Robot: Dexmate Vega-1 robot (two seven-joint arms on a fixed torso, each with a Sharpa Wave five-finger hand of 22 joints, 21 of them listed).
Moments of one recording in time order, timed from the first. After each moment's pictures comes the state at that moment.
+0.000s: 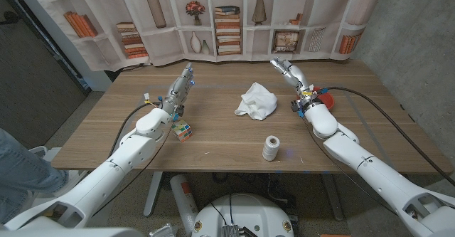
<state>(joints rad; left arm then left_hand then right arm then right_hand) 0.91 0.60 0.37 -1.50 -0.61 -0.18 0.05 0.35 -0.08 0.11 0.13 0.32 -0.12 0.04 0.20 0.18 -0.13 -0.01 0.21 0.19 -0.17 0.00 0.19 0.18 -0.17 -0.03 0.20 0.18 -0.84 -0.56 -0.47 -1.44 0.07 0.45 -0.24 0.33 -0.04 0.17 -0.03 0.31 0.19 0.06 0.20 0.18 0.17 0.06 0.21 0.18 0.09 0.00 0.18 0.17 0.22 -0.04 0.22 0.18</state>
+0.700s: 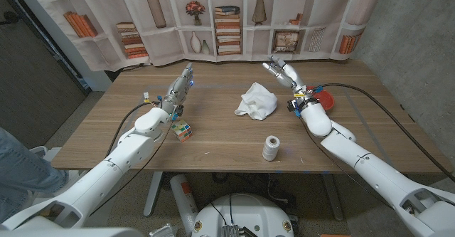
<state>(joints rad) 0.91 0.61 0.37 -1.51 -0.61 -0.17 0.05 0.35 -0.07 0.11 0.13 0.32 -0.11 0.04 0.20 0.18 -0.13 -0.01 0.21 0.19 -0.17 0.00 0.19 0.18 -0.17 -0.03 0.20 0.18 -0.81 -0.56 -0.51 -1.43 -0.12 0.45 -0.34 0.35 -0.05 0.17 -0.05 0.31 0.21 0.04 0.20 0.18 0.19 0.05 0.21 0.18 0.11 -0.01 0.18 0.17 0.24 -0.04 0.22 0.18</state>
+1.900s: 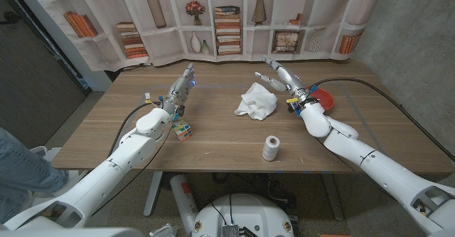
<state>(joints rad) 0.91 0.60 0.37 -1.52 -0.61 -0.17 0.05 0.35 -0.06 0.11 0.12 0.32 -0.11 0.04 0.20 0.18 -0.13 -0.01 0.21 0.19 -0.17 0.00 0.19 0.18 -0.17 -0.03 0.20 0.18 -0.80 -0.64 -0.57 -1.53 -0.36 0.30 -0.40 0.38 -0.04 0.17 -0.06 0.33 0.19 0.03 0.19 0.18 0.19 0.04 0.21 0.18 0.12 -0.01 0.19 0.18 0.25 -0.04 0.21 0.18</state>
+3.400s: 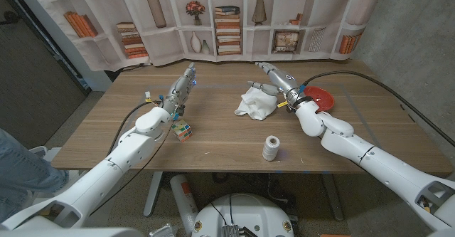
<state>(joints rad) 0.91 0.61 0.37 -1.53 -0.61 -0.16 0.03 0.36 -0.06 0.10 0.12 0.32 -0.10 0.04 0.20 0.18 -0.13 -0.01 0.21 0.19 -0.17 0.00 0.19 0.18 -0.17 -0.03 0.20 0.18 -0.76 -0.69 -0.66 -1.63 -0.57 0.06 -0.37 0.38 -0.04 0.17 -0.07 0.33 0.14 0.03 0.18 0.19 0.17 0.04 0.21 0.18 0.10 0.00 0.19 0.18 0.23 -0.03 0.20 0.18</state>
